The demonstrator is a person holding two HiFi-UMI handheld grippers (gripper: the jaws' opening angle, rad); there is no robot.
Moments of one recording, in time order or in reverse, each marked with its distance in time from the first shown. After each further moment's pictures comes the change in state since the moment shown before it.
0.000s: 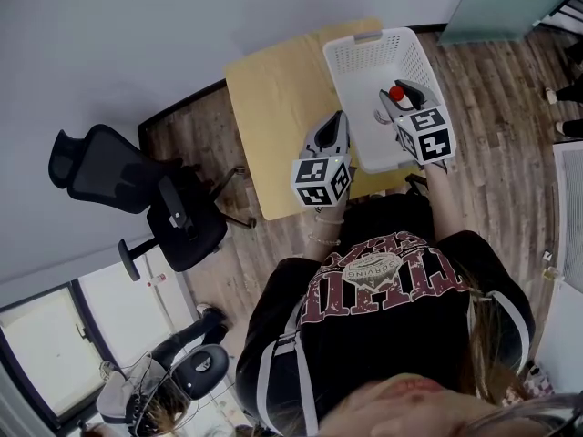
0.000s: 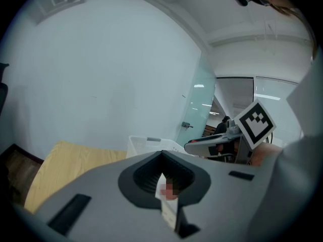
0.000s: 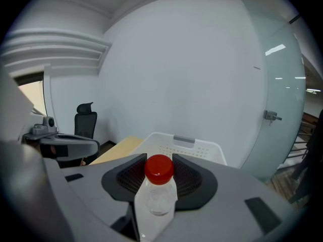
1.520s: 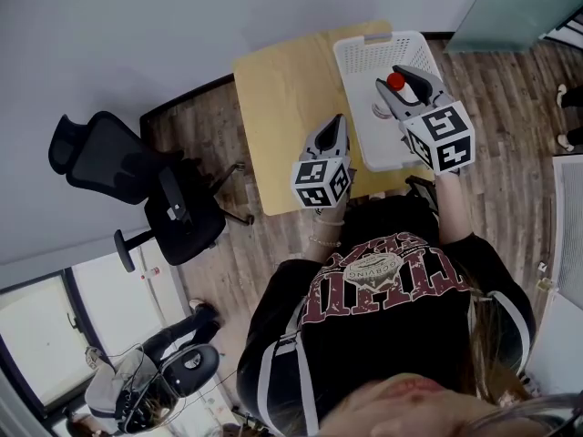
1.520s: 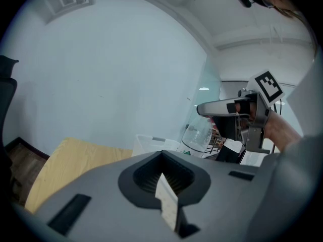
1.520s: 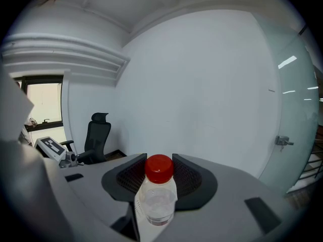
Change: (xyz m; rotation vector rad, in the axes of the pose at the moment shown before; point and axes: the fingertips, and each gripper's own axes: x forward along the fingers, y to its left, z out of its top) left arm -0.021 0.015 -0.004 -0.048 -0.025 0.039; right arm -0.044 0.043 0.090 -0.115 -0.158 0.102
